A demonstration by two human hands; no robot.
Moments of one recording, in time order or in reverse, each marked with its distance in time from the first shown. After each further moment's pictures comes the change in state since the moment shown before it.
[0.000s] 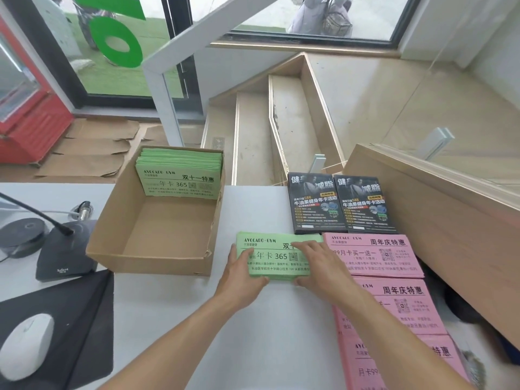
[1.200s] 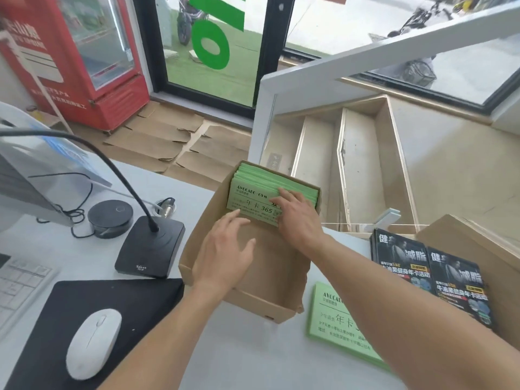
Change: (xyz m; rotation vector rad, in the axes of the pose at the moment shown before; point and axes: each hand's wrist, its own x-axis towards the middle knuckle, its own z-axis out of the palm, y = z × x) left_hand 0.033 -0.088 -0.187 0.024 0.637 0.151; right_hand 0.214 -0.240 -0.041 -0.174 0.173 -0.325
